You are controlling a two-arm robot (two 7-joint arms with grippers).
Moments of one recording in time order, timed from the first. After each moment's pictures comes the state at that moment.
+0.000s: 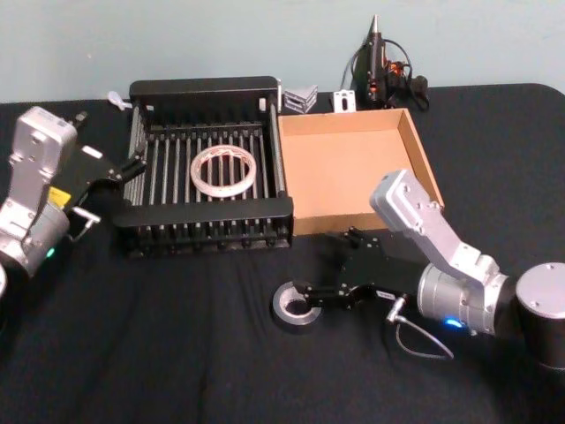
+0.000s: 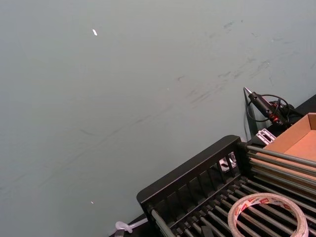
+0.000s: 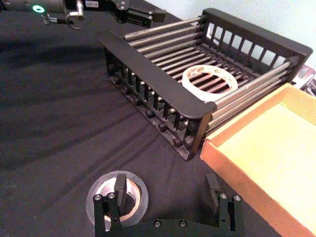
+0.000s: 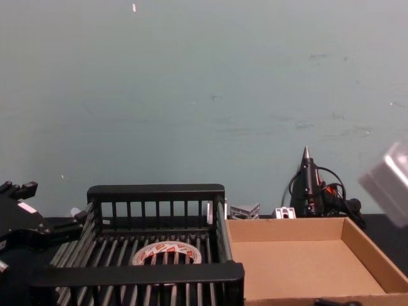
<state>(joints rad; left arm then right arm) -0.20 0.60 0.45 -1.41 -0.25 -0.12 0.03 0.10 0.52 -0.50 -1.67 0.22 0.28 0.49</state>
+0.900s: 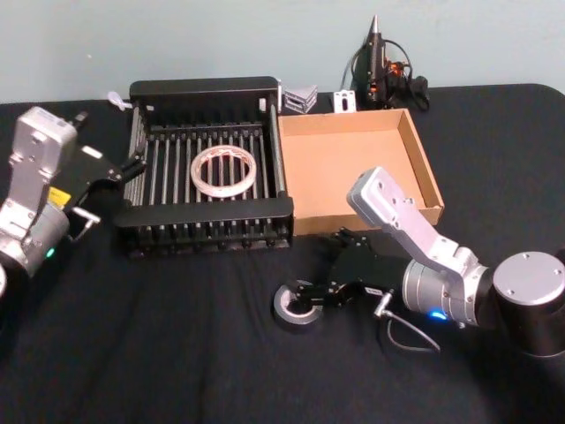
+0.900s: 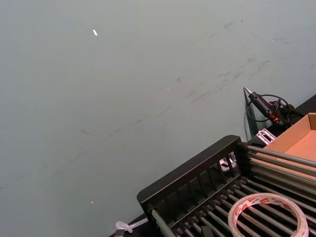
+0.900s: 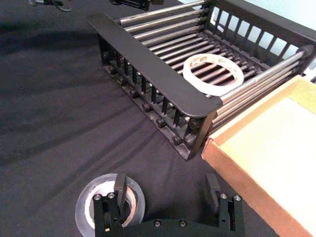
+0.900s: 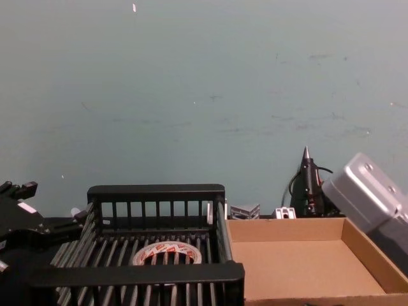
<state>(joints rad) -0.20 0.60 0.45 -1.41 -0.25 -0.12 0.03 0.16 0.49 -0.54 -1.62 0.18 0.34 0.49</state>
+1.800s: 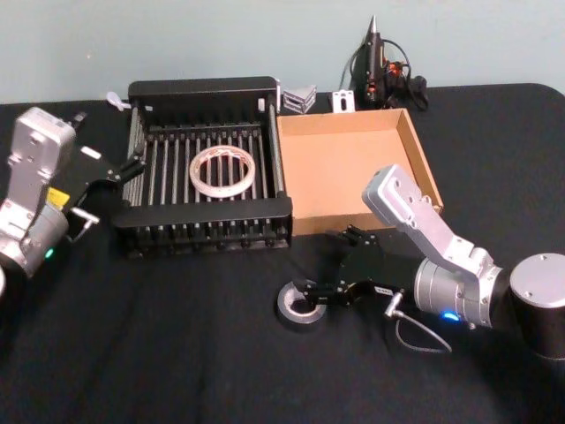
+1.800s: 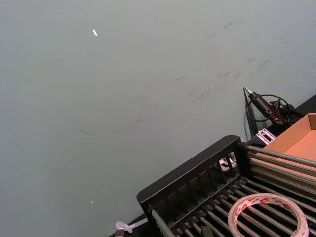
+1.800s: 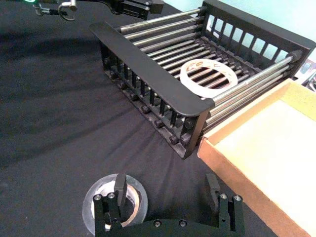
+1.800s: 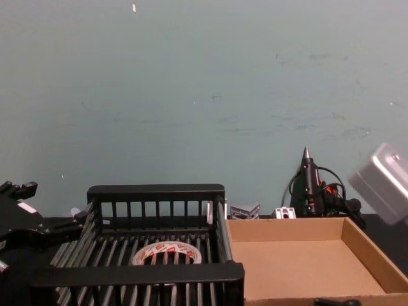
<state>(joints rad) -0.20 0.60 0.45 -1.41 -0.25 -0.12 0.03 0.13 0.52 -0.51 -1.65 0.21 0.32 0.50</state>
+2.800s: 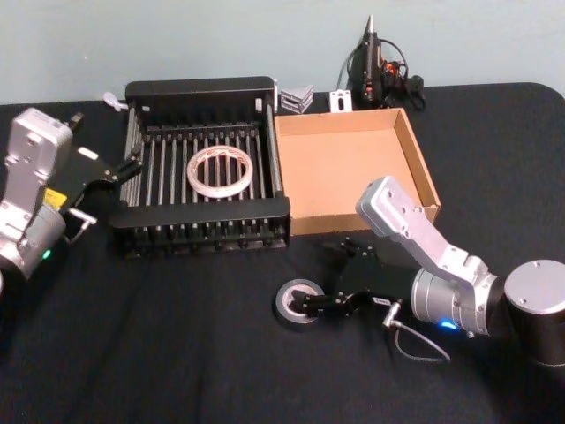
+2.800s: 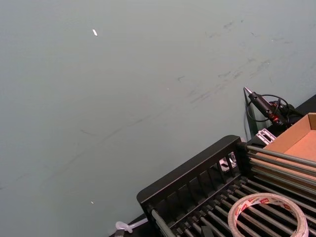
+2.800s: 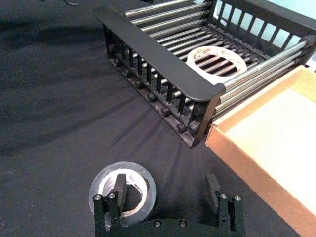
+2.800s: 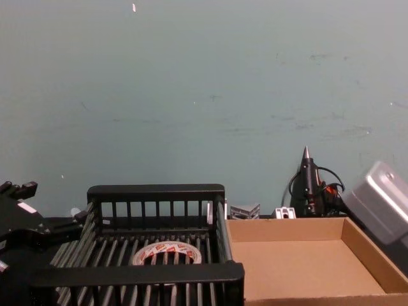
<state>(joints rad) -0.20 0.60 0.45 -1.41 -0.25 -0.12 0.03 0.13 0.53 -0.53 -1.65 0.20 0.33 0.50</state>
